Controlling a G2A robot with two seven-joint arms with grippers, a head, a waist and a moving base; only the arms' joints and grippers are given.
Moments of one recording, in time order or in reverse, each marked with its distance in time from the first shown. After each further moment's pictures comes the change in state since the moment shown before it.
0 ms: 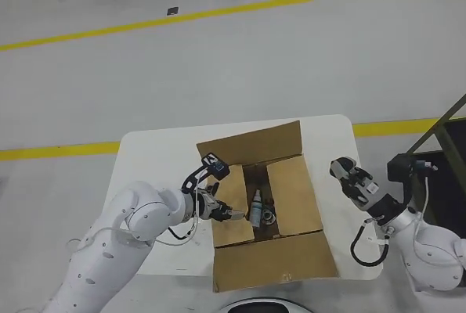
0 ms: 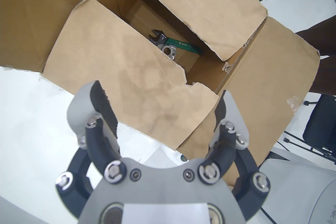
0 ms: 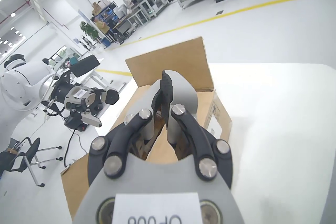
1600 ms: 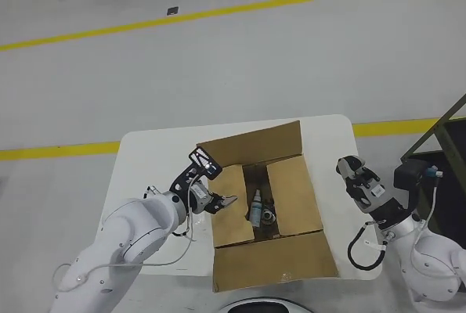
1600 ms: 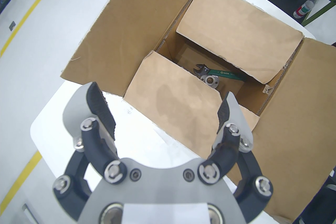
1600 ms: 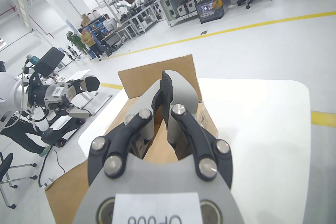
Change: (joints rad) left arm 0.142 0.030 -0.069 -0.198 0.418 -0.048 0.277; right arm -0.051 -0.011 -0.006 -0.057 -0.099 0.069 -0.110
